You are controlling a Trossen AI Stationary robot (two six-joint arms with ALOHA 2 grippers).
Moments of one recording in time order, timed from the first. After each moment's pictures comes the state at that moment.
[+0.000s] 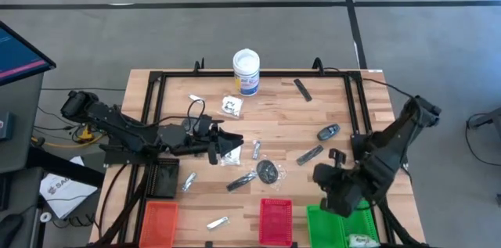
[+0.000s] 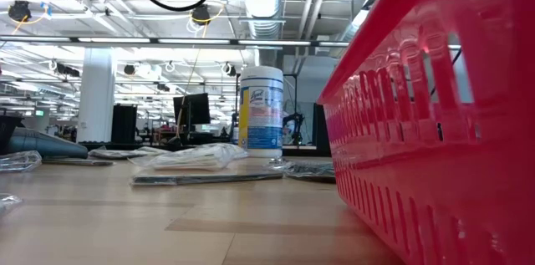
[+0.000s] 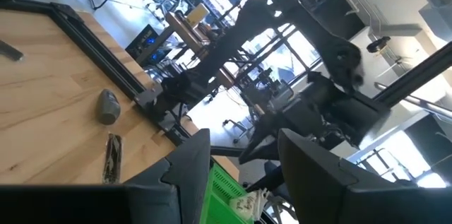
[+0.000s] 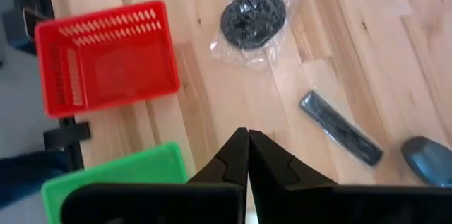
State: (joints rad) left arm -0.32 1.24 0.74 0.54 -0.46 -0.82; right arm 0.78 1.45 1.37 -1.20 0.41 0.98
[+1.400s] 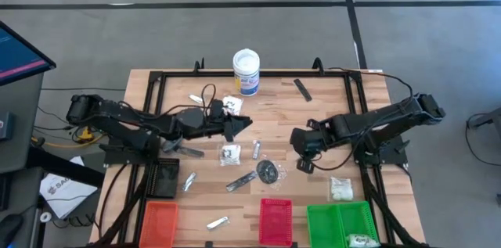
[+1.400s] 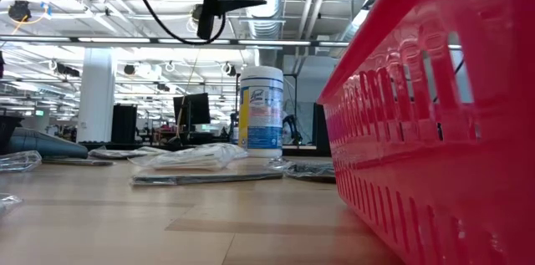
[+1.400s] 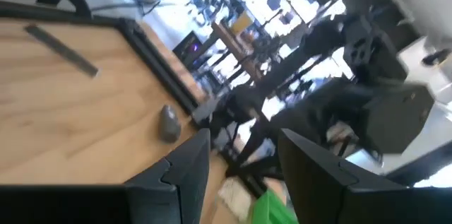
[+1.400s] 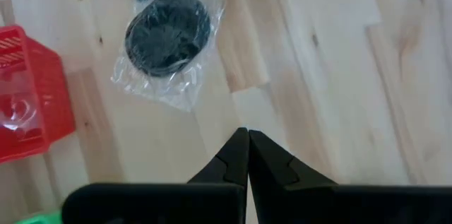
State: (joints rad) left arm -0.04 1.34 0.74 0.55 -0.31 -0.87; right arm 0.22 1.39 1.12 -0.95 0.15 0.47
